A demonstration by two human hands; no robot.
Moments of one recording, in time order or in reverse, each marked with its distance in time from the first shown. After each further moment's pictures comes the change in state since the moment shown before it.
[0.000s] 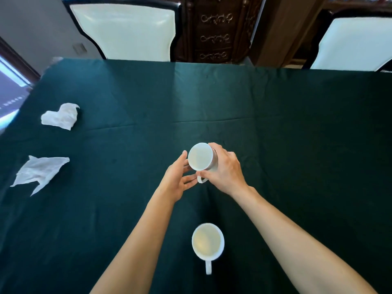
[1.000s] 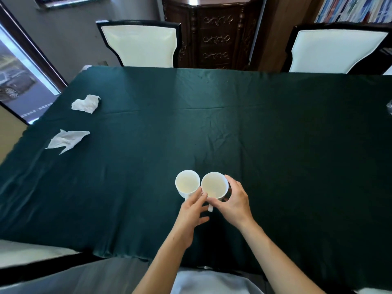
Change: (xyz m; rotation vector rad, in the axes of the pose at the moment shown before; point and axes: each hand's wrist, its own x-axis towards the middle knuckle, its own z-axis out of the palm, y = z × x) left_hand -0.195 -0.223 0.047 0.160 -0.023 0.217; right_hand -0.253 0.072 -0.027 0.300 0.061 0.192
